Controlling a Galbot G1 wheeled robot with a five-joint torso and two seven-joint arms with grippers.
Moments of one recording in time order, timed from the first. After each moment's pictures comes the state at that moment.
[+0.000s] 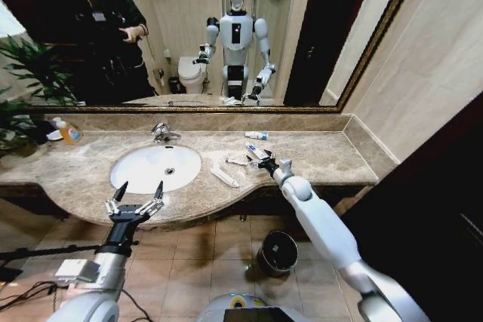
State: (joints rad) left arm 1.84 -1.36 -0.82 -2.47 -0.37 0.04 0.05; right arm -0.64 1.22 0.12 1.38 0.44 -0.25 -0.10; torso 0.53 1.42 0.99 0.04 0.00
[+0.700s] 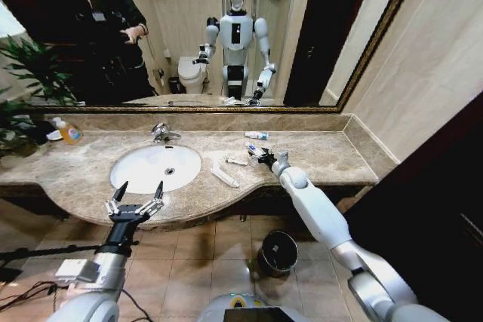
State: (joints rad) left arm 1.84 -1.36 -0.82 -2.47 -0.37 0.04 0.05; right arm -0.57 1.24 0.11 1.27 0.43 -0.30 -0.12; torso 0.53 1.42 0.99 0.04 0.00
